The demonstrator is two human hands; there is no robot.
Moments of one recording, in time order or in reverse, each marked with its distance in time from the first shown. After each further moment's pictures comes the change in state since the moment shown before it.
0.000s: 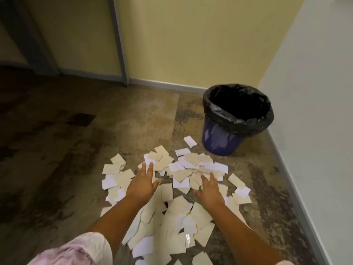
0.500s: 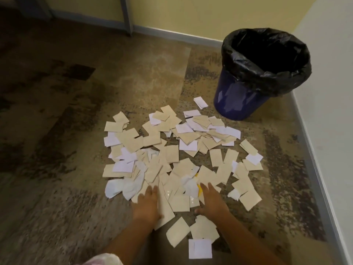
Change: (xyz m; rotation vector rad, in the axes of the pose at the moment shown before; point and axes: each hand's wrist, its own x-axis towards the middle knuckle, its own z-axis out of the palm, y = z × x) left_hand -0.101 -0.031 0.157 0.169 -0.461 -0.227; right_hand -0.049 0.057 0.121 -0.102 -0.362 -0.018
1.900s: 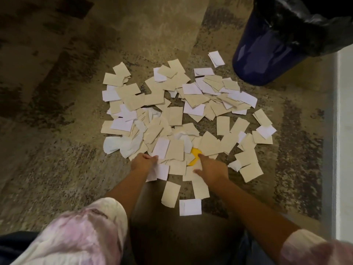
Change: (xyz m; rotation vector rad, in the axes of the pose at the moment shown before) left_hand 0.024 0.008 -0.002 -1.072 0.075 -0.531; right_hand 0.012 0.004 -0.011 -0.313 0.024 -0.131
